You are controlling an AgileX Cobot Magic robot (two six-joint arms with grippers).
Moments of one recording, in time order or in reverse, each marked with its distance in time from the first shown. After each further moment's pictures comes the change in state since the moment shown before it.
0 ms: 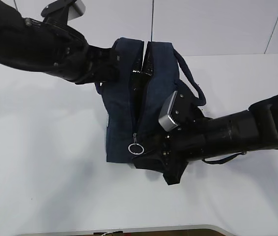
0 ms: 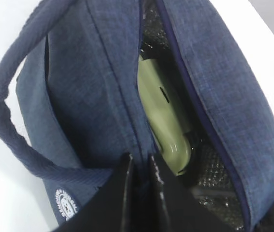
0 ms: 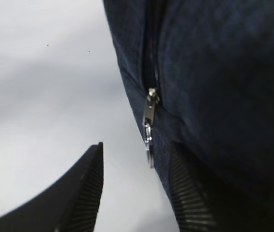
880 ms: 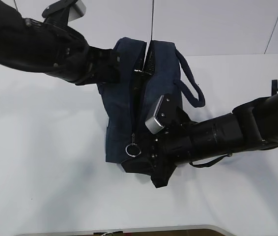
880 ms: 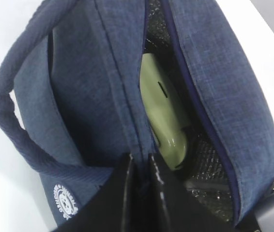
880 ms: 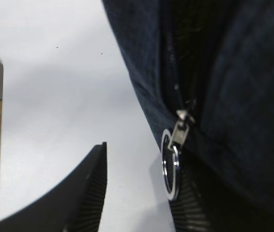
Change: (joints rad) left arm 0.000 0.000 0.000 0.000 0.015 0.000; right arm 0.053 0.066 -0.056 0.000 -0.002 0.058
